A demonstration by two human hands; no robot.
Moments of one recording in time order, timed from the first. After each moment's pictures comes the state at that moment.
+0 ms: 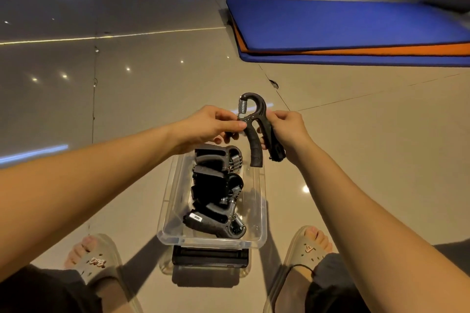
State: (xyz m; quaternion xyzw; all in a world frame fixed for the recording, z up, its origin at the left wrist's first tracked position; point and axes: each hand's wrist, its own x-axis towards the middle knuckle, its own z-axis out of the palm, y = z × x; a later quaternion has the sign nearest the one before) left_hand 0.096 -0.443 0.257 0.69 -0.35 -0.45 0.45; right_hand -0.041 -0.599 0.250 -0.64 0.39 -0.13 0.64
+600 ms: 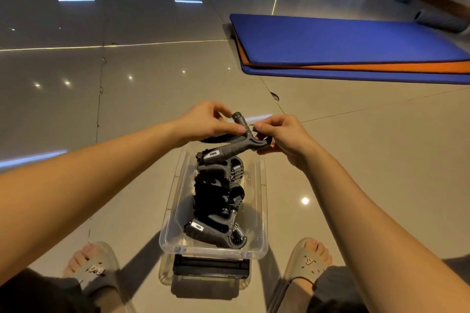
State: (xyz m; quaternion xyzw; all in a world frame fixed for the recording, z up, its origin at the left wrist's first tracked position) left_hand 0.122 -0.445 0.272 0.78 -0.38 -0.32 0.38; right_hand -0.038 -0.598 0.271 -0.70 0.31 -0.06 0.64
